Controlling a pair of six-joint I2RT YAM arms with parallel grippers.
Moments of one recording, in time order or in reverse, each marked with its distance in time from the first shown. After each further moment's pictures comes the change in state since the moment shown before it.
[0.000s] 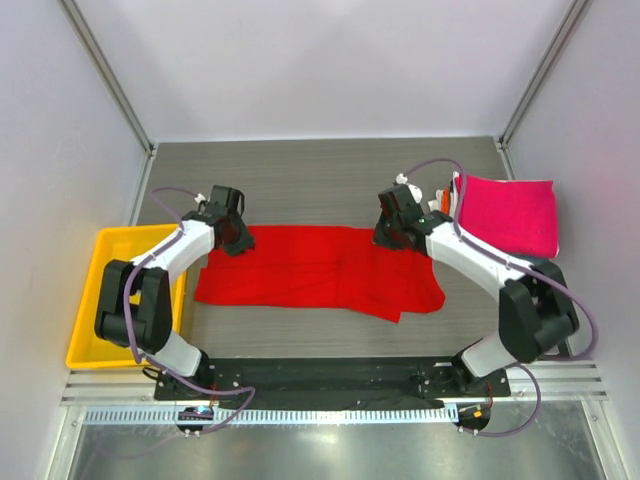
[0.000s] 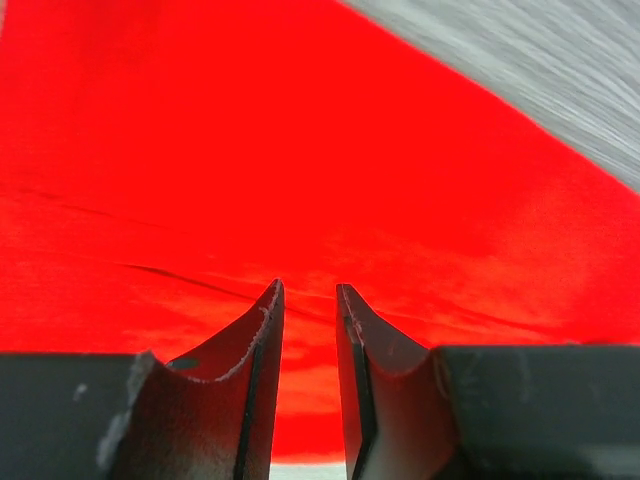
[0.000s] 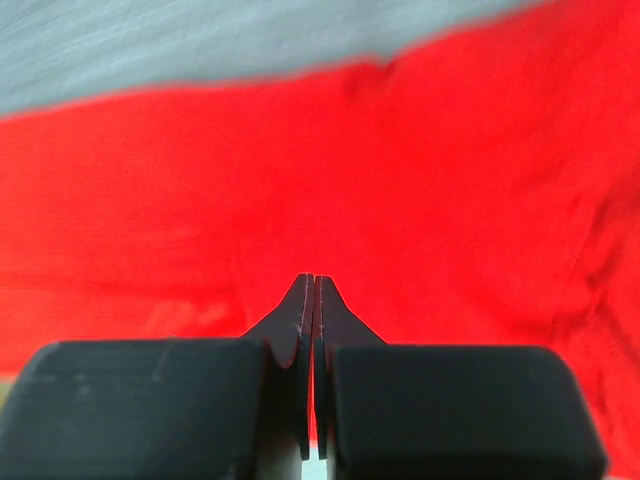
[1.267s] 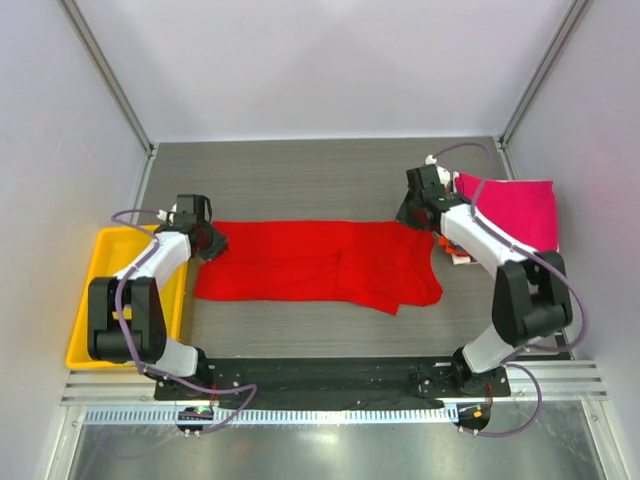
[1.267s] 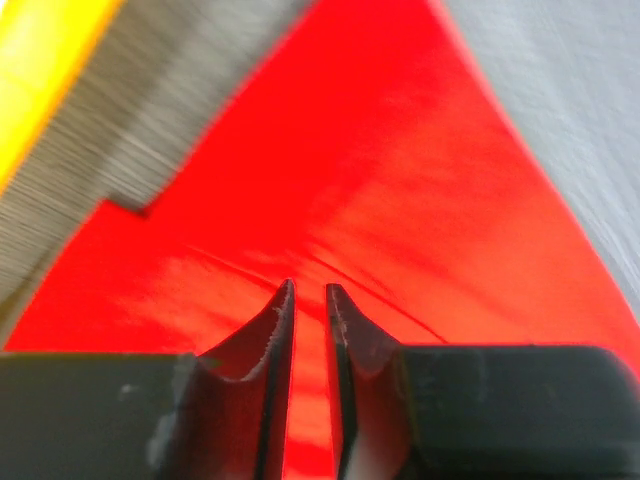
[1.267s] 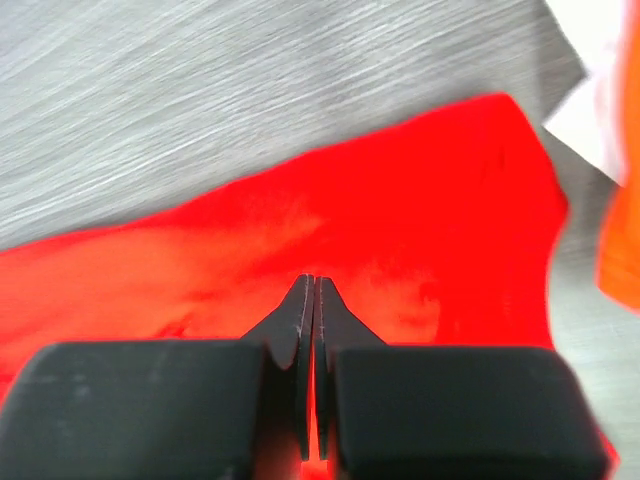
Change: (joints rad) left arm 0.227 -0.070 -0.146 0.098 0.018 -0.124; right arm -0.223 0.164 0.153 -0.009 0.036 -0.102
